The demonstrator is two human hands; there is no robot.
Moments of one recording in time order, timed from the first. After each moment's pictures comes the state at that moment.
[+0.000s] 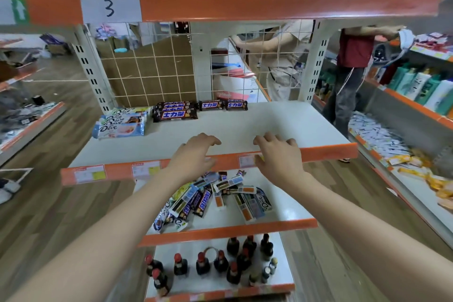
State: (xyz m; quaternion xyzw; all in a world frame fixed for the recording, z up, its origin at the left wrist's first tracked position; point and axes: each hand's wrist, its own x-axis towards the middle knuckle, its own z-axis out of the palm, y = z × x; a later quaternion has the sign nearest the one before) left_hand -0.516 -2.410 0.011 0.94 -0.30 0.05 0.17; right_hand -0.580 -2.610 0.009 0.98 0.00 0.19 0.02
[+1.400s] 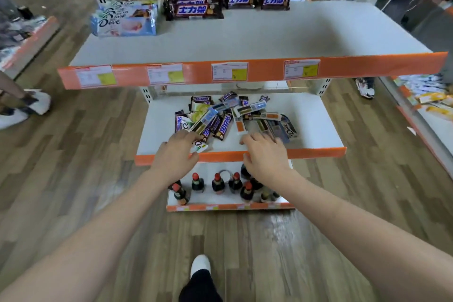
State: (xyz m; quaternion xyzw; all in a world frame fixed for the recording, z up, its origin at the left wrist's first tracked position) left_hand -0.571 -2.296 -0.164 0.97 -0.17 -0.05 0.17; right_hand -0.621 -2.501 -0.153 1.00 0.03 0.00 -0.05
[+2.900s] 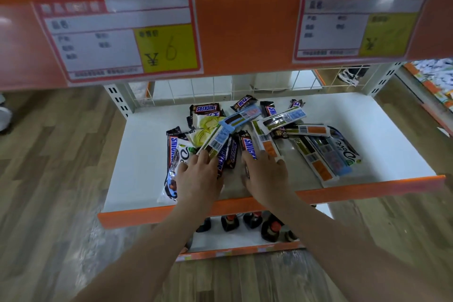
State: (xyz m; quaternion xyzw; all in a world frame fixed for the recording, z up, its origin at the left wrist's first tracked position) left_hand -0.416 -2.321 -0.364 0.98 -0.17 0.02 0.04; right_hand -0.440 -2.467 -0.362 1.00 -0.06 -0.01 -0.03
